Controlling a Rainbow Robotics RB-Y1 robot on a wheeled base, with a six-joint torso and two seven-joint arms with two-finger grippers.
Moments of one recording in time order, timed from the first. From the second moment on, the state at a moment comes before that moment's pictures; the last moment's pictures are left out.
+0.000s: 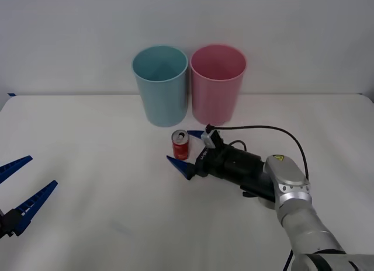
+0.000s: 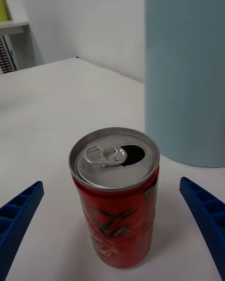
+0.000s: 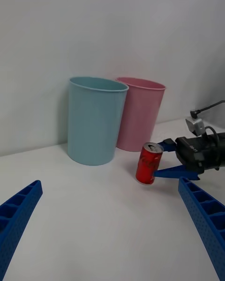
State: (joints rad) right arm -0.54 0.01 -0.17 -0.76 1.57 -0.91 0.37; left arm 0.35 0.40 0.52 -1.66 -0.96 -1.22 0.00
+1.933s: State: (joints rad) right arm -0.50 -0.02 -0.05 -0.86 1.43 -0.91 0.35; left arm 0.35 0.40 0.52 -1.66 -0.96 -1.22 0.00
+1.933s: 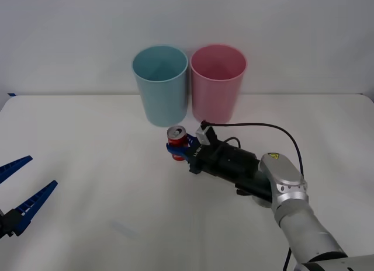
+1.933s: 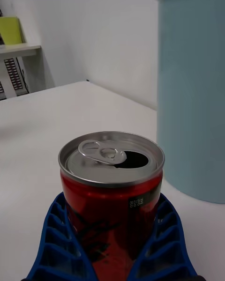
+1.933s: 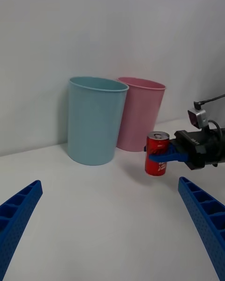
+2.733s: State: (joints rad) right arm -0.30 -0.19 0.11 -1.43 1.31 -0.88 -0.07; left arm 0.35 0.40 0.52 -1.66 -0.96 -1.22 0.00
